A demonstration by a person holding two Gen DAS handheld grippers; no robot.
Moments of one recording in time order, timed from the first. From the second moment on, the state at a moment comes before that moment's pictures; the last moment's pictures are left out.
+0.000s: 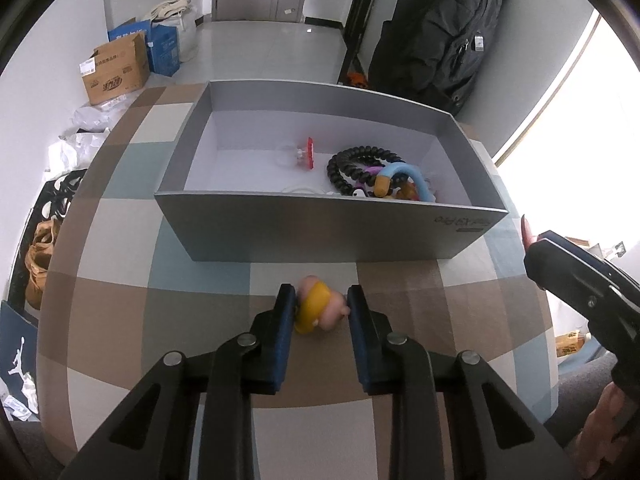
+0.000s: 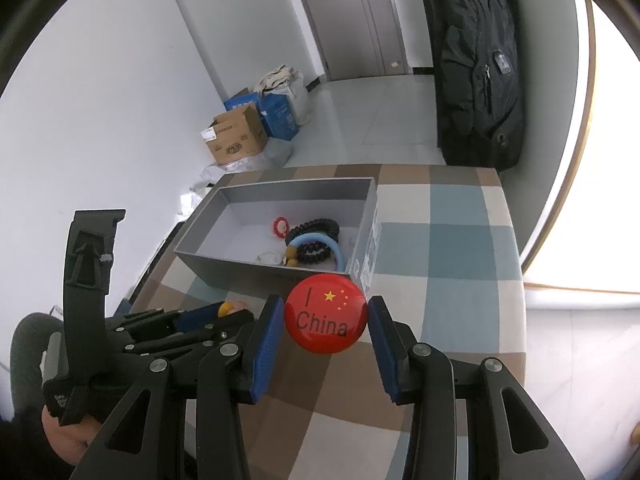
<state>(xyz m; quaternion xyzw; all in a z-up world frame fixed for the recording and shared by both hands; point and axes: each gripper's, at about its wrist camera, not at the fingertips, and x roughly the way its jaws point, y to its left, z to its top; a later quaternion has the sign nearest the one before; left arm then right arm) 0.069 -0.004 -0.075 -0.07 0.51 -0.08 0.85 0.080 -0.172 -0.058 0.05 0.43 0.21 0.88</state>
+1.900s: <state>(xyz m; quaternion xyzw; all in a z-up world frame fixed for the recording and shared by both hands) 0.111 0.033 -0.023 -0.20 0.43 -0.14 0.87 0.136 -0.158 -0.041 0.12 0.40 0.23 0.88</state>
